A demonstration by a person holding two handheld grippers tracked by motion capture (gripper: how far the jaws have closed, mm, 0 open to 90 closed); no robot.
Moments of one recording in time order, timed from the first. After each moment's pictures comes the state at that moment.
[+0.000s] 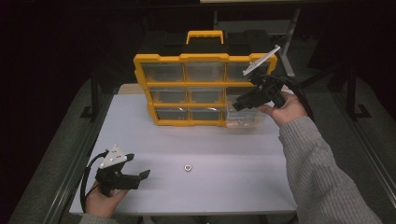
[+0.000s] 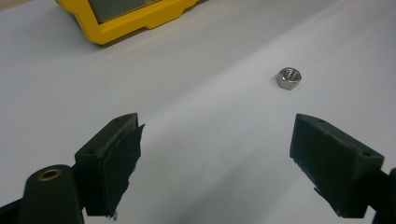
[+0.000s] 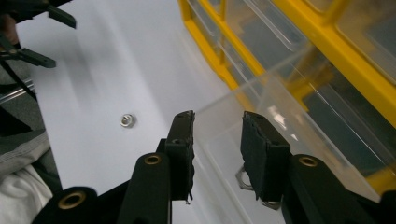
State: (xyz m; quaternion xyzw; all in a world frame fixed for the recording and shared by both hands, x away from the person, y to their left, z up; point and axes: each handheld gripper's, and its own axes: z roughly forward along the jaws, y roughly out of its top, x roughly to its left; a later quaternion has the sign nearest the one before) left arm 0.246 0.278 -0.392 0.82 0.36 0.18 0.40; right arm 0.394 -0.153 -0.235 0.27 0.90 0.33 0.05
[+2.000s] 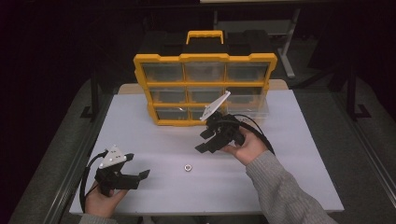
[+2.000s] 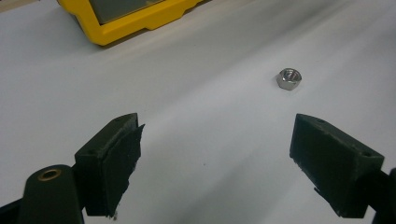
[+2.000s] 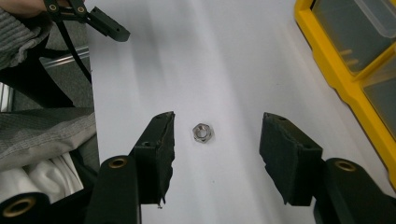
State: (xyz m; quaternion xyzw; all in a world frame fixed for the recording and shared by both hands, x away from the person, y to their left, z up) left arm 0.246 0.279 -0.391 0.83 0.36 0.18 0.39; right arm 0.341 -0.056 -0.308 0.16 0.93 0.34 0.00
